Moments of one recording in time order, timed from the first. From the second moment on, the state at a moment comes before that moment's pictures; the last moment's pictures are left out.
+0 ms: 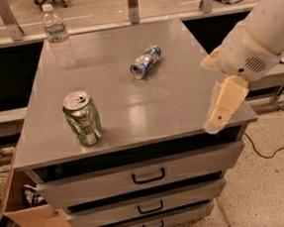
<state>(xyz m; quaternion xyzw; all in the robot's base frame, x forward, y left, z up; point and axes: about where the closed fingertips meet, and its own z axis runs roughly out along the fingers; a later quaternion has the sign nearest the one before) 0.473 -0.142 0.919 -0.61 0.75 0.11 0.21</state>
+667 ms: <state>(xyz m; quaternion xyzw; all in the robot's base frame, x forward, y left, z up) 0.509 -0.034 0.885 -0.62 0.69 0.24 0.28</state>
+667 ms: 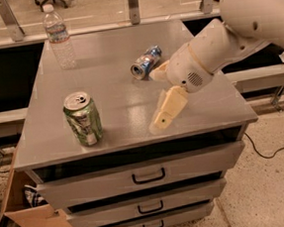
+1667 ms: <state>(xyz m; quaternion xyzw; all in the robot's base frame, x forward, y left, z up) 0.488 0.089 0.869 -0.60 0.61 0.37 0.37</state>
